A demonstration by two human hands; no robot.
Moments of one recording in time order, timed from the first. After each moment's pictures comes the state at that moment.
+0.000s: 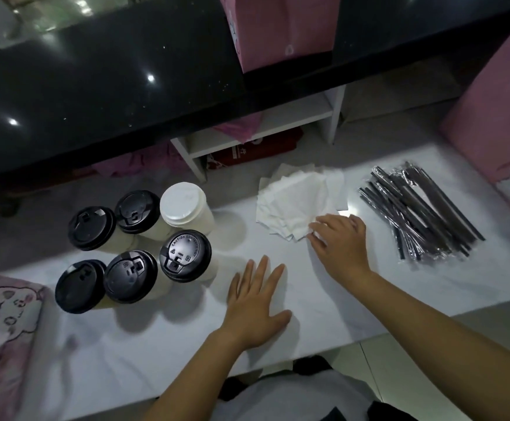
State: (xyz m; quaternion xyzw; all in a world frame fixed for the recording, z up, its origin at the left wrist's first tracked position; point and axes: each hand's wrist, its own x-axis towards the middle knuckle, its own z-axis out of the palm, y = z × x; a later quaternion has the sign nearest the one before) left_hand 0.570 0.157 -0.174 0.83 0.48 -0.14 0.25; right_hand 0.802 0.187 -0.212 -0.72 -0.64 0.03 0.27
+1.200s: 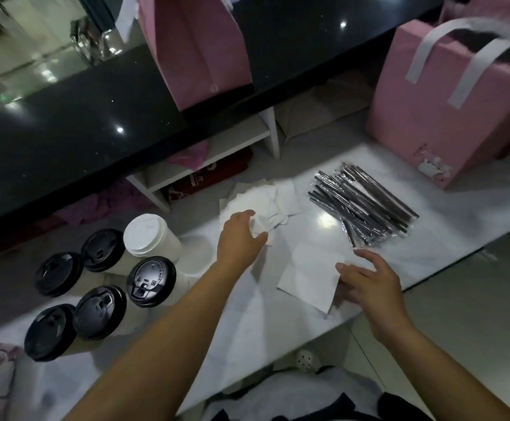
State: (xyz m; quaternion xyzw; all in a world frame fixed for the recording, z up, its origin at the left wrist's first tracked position) left_hand 0.670 0.252 -0.132 0.78 0.56 0.06 0.27; right_hand 0.830 0.054 -0.136 -0.65 -0.07 0.45 0.61
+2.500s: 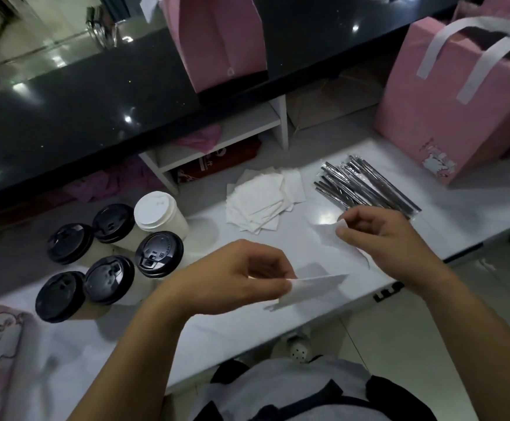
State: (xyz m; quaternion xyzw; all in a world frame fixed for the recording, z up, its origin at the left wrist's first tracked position) left_hand 0.614 0.147 0.021 0.77 0.31 -0.05 0.55; right_hand 0.857 0.062 -0.052 -0.61 -0.41 0.46 0.49
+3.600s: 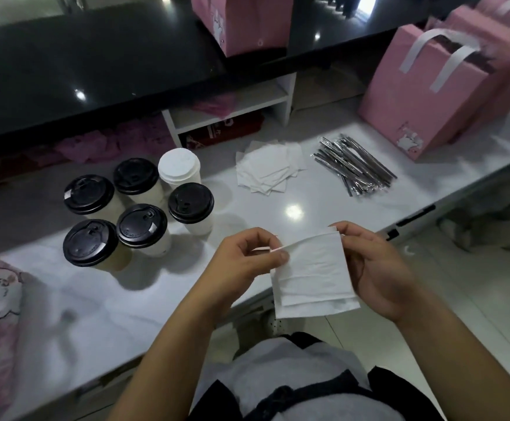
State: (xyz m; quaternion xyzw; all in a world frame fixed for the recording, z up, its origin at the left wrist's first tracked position) left_hand 0.502 0.084 -0.020 0.55 0.37 0.19 0.73; right_hand 0.693 -0.017 -0.018 -0.52 -0.19 0.59 0.58
